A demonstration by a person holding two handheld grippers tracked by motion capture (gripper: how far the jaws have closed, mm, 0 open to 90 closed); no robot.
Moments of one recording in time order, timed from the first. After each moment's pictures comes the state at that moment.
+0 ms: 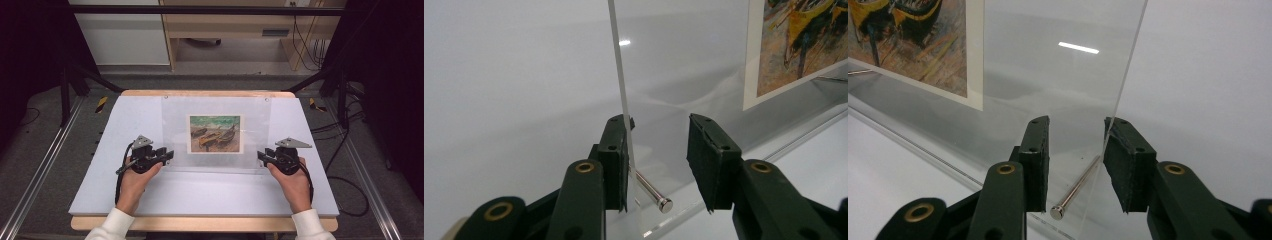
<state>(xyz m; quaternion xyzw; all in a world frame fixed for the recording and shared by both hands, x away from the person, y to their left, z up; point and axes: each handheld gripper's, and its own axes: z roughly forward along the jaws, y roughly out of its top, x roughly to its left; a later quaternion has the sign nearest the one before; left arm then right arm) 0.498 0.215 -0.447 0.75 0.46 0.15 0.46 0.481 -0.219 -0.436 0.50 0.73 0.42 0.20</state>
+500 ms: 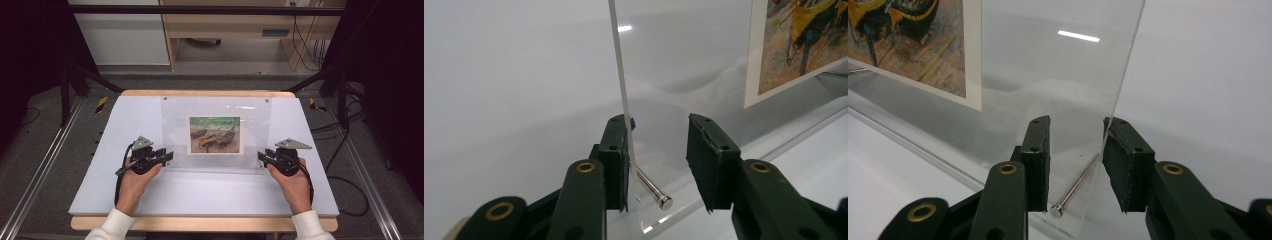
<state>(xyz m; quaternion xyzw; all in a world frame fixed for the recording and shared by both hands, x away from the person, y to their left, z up) 0.496 0.215 -0.447 0.75 0.45 0.15 0.45 0.478 -0.218 -0.436 0.49 0.73 0.42 0.21</state>
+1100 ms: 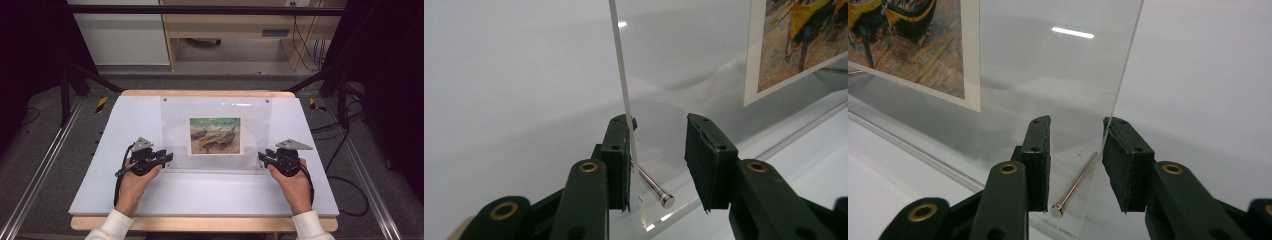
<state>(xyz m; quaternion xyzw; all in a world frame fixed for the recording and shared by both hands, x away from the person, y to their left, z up) 0.491 0.215 -0.447 0.75 0.45 0.15 0.45 0.476 -0.219 -0.436 0.50 0.73 0.42 0.21</state>
